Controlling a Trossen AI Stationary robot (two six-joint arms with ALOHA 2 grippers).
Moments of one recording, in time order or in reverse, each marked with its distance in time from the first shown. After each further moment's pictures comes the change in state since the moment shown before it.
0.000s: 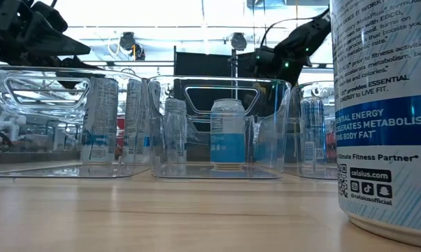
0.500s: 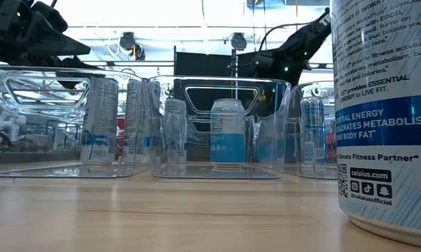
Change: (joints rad) left arm 0.000 0.000 0.000 0.000 0.000 0.000; right arm -0.004 0.013 -0.002 -0.017 -0.021 0.011
